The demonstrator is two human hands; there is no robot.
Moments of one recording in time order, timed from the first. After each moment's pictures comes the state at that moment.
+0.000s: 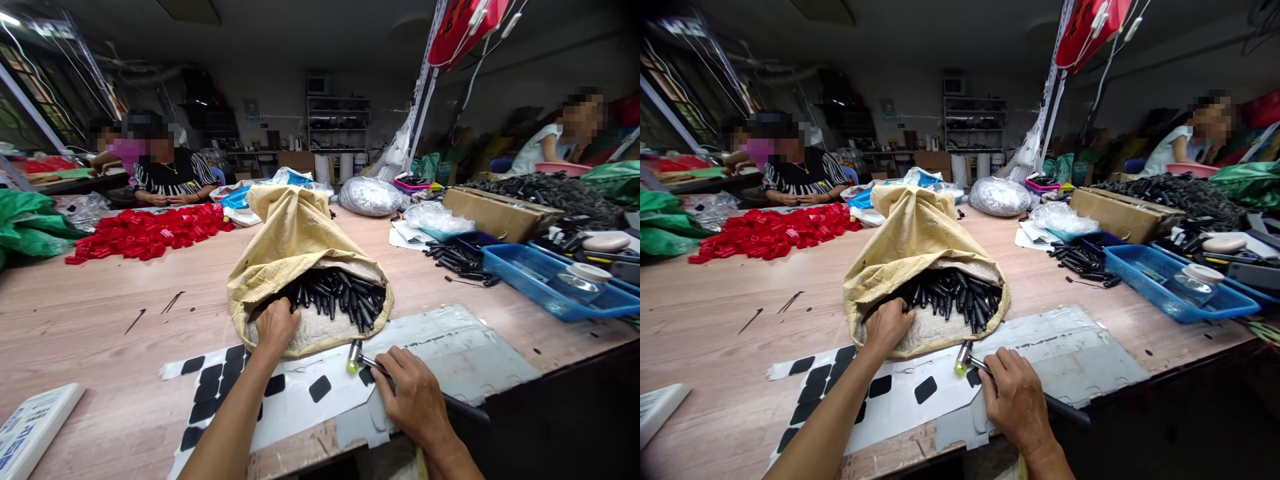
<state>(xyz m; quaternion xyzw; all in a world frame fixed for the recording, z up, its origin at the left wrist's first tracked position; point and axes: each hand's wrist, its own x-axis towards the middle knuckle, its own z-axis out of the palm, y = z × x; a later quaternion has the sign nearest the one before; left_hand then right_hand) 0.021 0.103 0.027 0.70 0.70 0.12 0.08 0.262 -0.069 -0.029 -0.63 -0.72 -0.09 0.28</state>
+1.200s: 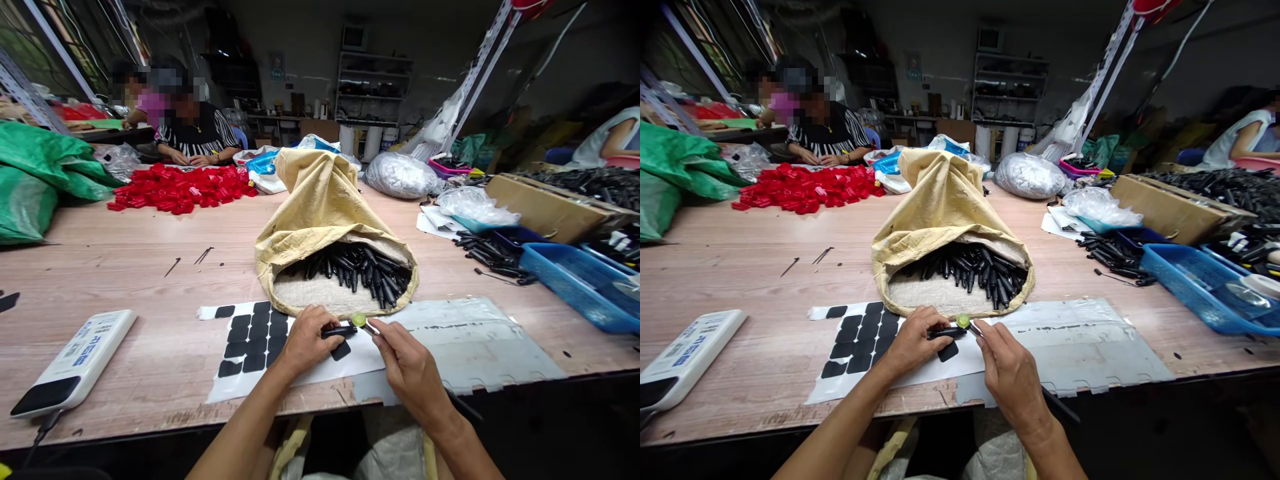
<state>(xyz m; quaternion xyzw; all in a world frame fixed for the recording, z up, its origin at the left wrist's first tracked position) 0.003 0.014 -0.009 0.81 0.44 0.28 0.27 0.216 -0.066 0.004 -0.55 -0.74 0.03 0.38</state>
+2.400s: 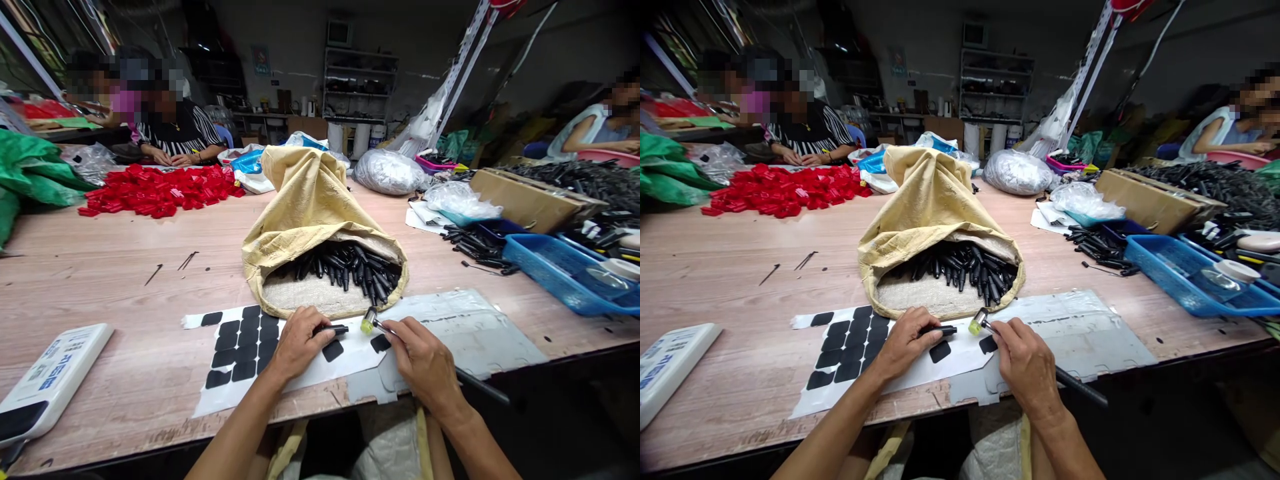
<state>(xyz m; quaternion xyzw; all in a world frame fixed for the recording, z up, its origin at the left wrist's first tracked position) 0.000 0.015 -0.006 0.81 0.42 0.27 0.30 0.253 -0.070 -0.007 -0.64 -0.71 -0.07 0.30</state>
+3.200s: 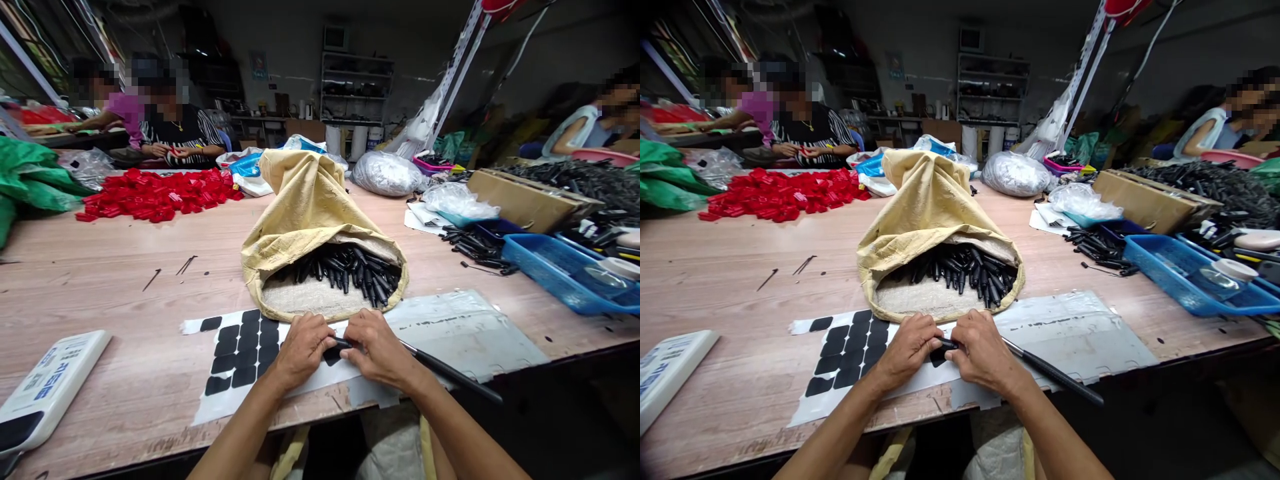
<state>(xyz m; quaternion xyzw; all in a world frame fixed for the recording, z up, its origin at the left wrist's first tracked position) -0.003 0.017 -0.019 0.88 0.35 0.23 0.24 0.204 -0.028 0.019 -0.52 -0.83 0.13 0.18</state>
